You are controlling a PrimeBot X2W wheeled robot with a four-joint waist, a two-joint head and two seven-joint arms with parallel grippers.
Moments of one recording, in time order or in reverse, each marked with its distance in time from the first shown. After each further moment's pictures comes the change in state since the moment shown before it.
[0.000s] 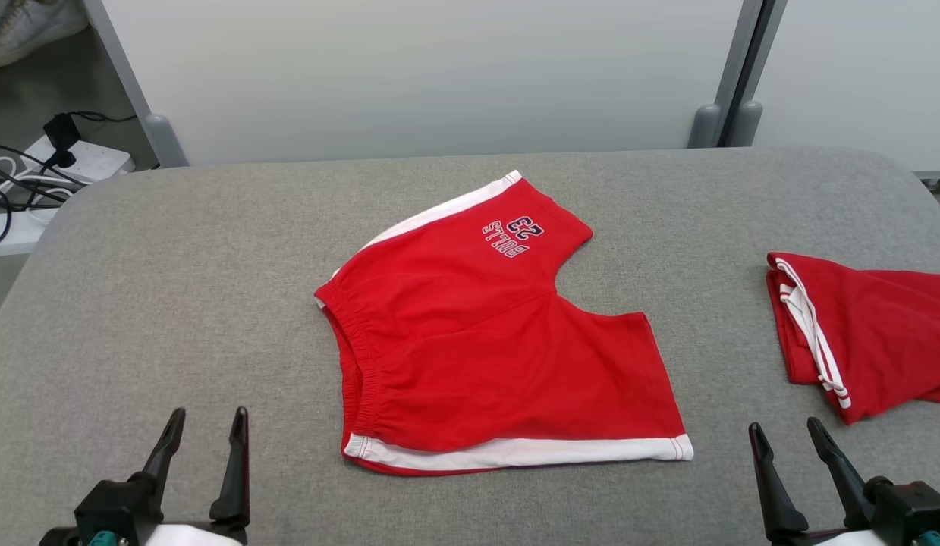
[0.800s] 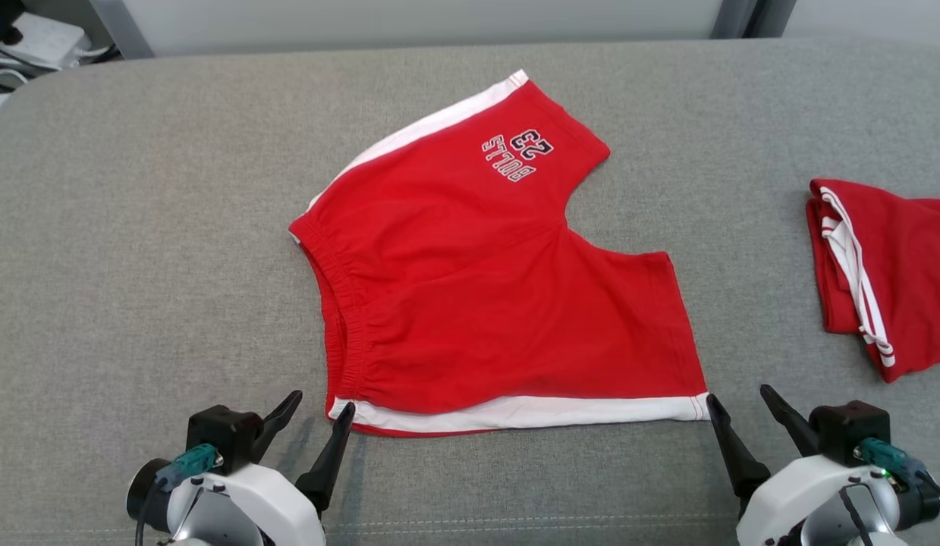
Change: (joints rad) left arm -0.177 -0.006 -0.177 0.038 -0.044 -0.150 0.292; right arm -0.170 -0.047 0.090 0.087 0.037 0.000 0.243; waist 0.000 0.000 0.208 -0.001
